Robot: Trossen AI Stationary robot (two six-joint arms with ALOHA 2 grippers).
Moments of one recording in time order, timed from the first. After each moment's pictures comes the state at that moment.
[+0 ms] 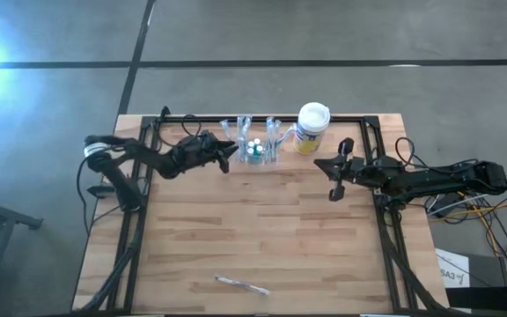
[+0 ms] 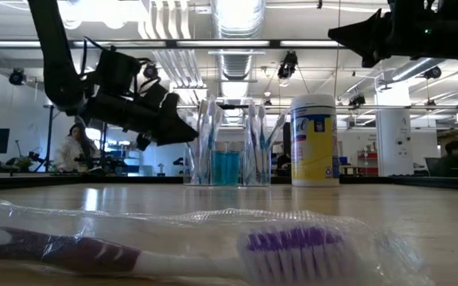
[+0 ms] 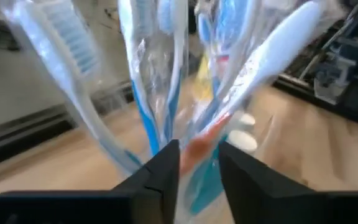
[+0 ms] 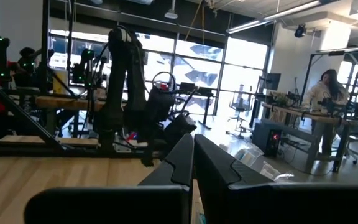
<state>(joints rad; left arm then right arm) 0.49 1.63 0.41 1.08 -0.02 -0.25 -0.09 0.74 0.17 0.78 0.15 -0.14</state>
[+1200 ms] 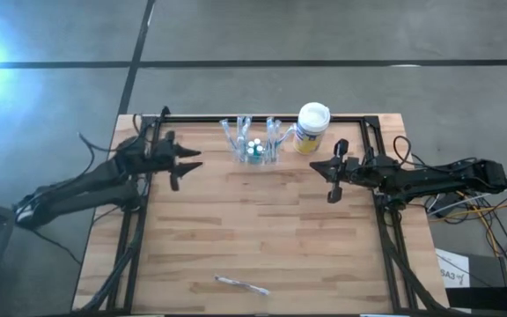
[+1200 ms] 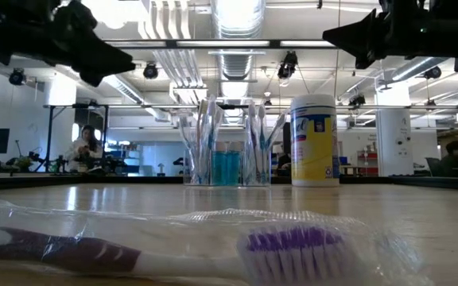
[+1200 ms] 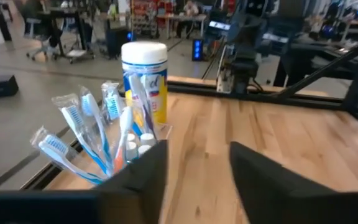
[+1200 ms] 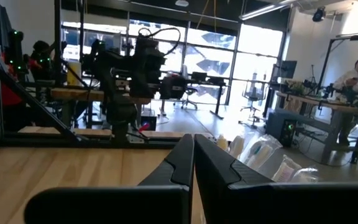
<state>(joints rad) 0.49 0.48 0.35 0.04 0.28 0.01 -0.09 0.79 0.21 0.73 0.11 -0.10</state>
